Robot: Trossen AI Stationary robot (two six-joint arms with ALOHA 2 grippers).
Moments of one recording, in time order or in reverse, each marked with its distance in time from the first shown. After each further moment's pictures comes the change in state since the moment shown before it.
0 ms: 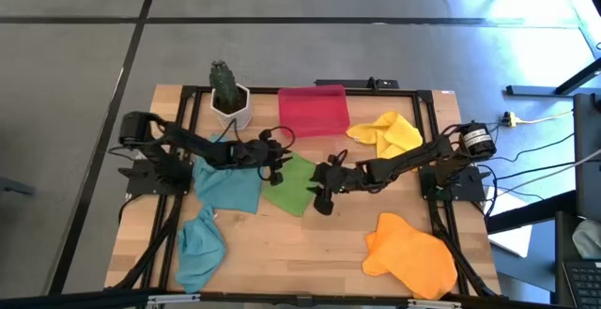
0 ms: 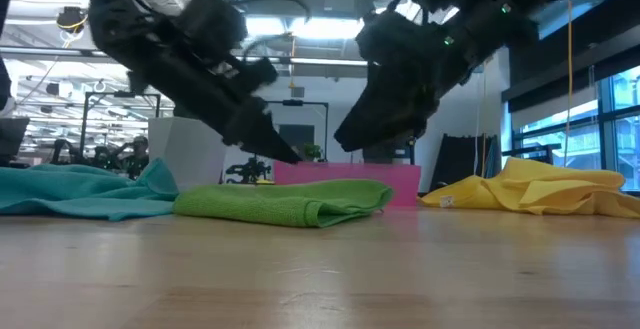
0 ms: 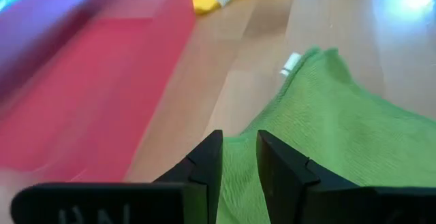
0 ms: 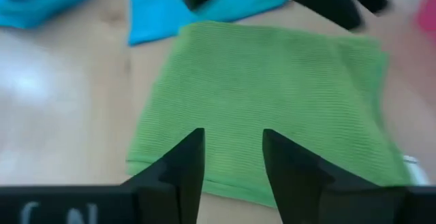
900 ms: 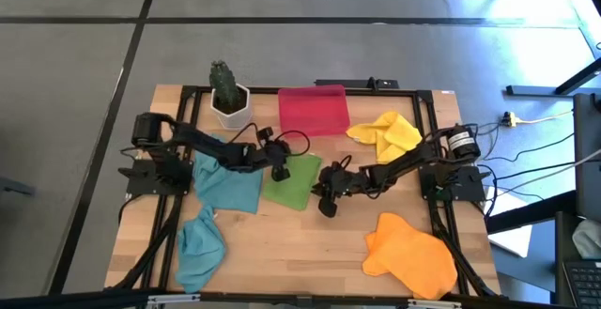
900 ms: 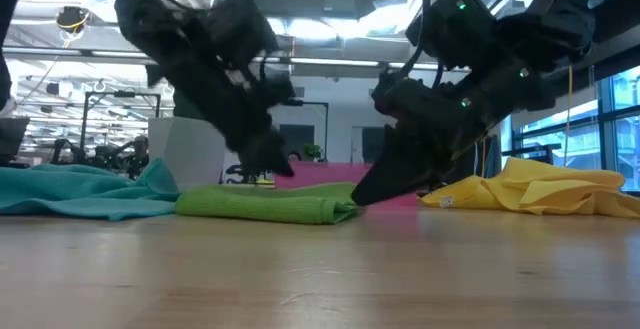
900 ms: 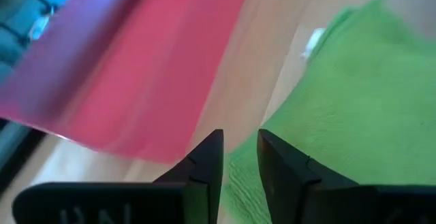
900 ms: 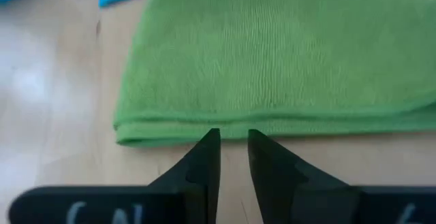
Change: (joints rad) left arm -0.051 0.048 0.144 -0.290 -0.292 0.025; right arm -0.013 0.117 -0.159 0.290 -0.030 0.052
